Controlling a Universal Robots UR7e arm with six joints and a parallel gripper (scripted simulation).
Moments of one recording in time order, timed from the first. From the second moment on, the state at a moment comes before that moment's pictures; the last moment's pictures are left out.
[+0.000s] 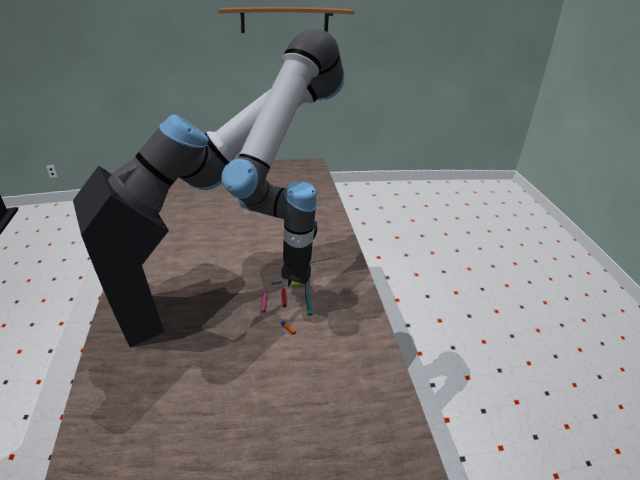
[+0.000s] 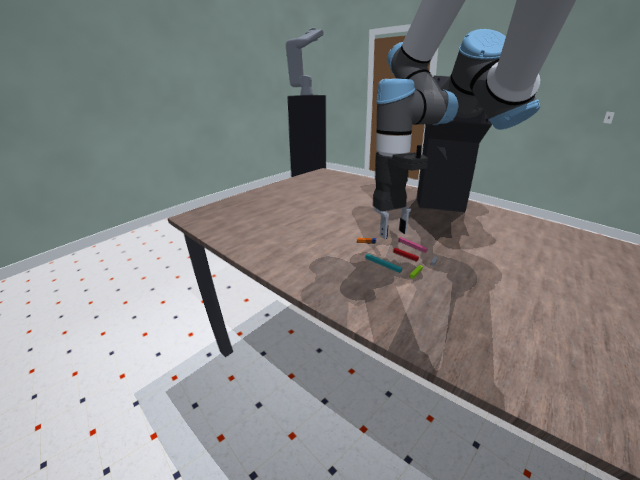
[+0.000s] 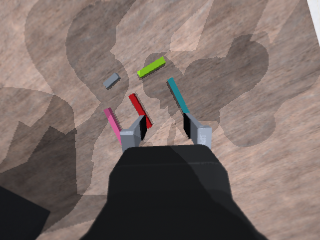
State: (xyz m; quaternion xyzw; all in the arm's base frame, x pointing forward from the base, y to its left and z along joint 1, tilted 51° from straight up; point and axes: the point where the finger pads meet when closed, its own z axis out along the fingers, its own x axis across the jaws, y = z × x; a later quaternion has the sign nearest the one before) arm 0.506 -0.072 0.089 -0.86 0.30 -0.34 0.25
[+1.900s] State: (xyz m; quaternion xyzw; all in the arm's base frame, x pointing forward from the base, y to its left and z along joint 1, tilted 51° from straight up) arm 0.520 -0.003 0.129 -0.56 0.71 -0.17 0.40
